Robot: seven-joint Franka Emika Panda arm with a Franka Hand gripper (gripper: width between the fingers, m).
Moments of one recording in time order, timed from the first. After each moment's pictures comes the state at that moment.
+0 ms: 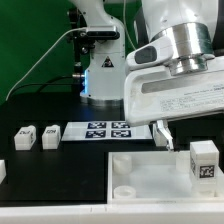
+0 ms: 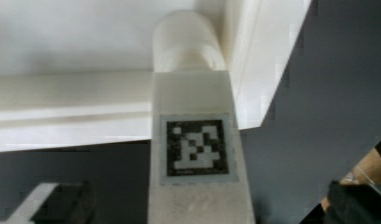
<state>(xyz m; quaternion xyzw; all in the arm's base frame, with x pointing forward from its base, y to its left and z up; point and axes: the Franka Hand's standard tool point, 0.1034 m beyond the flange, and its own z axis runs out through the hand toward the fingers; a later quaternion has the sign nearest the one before) 0.612 0.116 0.092 -0.96 0.00 -0.28 0.06</state>
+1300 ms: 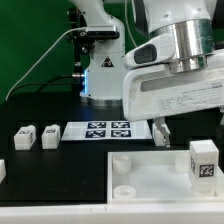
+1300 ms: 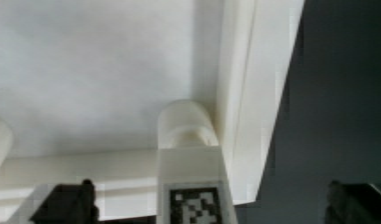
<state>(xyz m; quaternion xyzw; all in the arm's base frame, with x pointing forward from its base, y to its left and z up) 0.611 0.114 0.111 -0.98 0.00 -0.21 0.07</state>
